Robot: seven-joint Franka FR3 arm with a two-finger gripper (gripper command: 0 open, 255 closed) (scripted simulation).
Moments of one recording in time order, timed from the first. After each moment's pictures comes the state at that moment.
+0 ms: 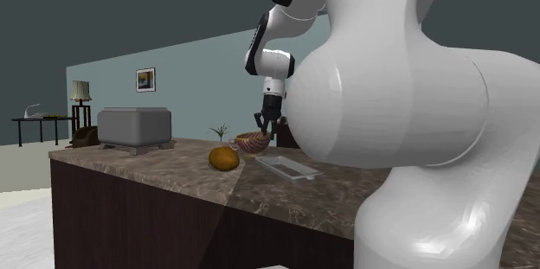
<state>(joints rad) 0.00 0.46 -0.03 -1.54 0.16 1.88 -0.21</state>
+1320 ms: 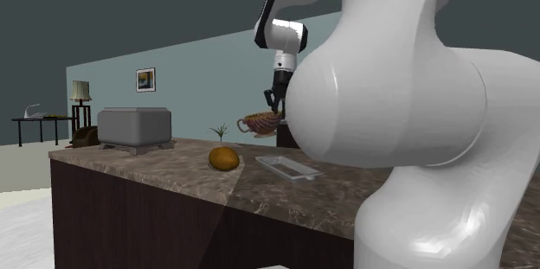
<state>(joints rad) -0.03 0.23 -0.05 -1.67 0.14 1.77 -0.25</state>
